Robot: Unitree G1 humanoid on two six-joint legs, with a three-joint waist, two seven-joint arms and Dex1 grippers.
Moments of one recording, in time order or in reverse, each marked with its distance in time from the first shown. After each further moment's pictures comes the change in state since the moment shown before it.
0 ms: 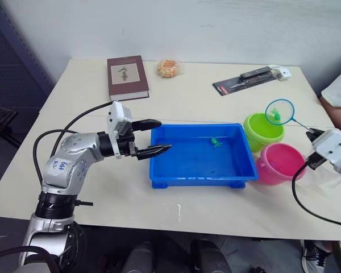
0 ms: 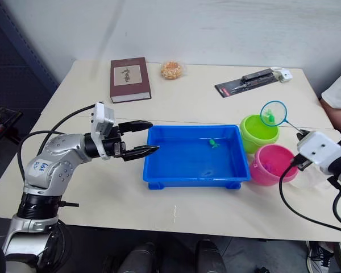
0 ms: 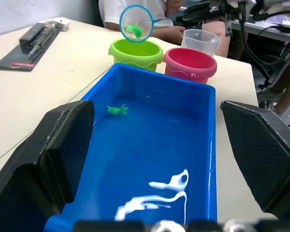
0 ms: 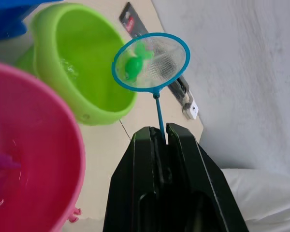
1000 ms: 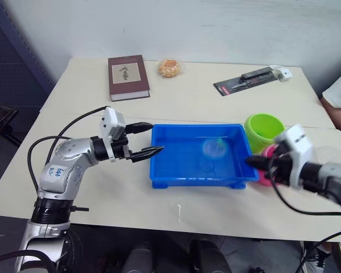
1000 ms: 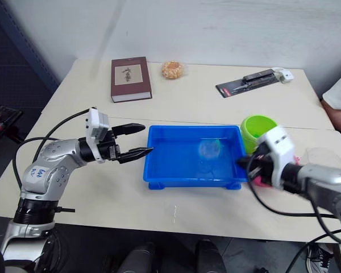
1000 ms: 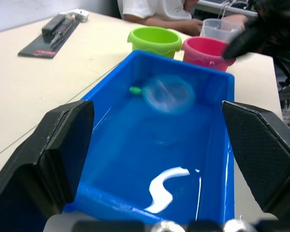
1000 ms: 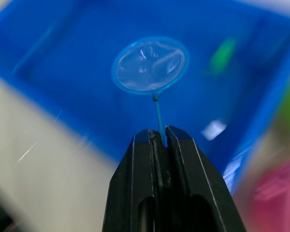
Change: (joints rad) left arm 0.065 0.037 0.029 0.030 0.034 -0.076 -0.002; right arm -0.165 0.026 0.084 -0.623 1.392 1.543 -0.217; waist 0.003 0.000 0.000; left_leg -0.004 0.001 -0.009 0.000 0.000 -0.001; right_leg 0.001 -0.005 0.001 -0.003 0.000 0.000
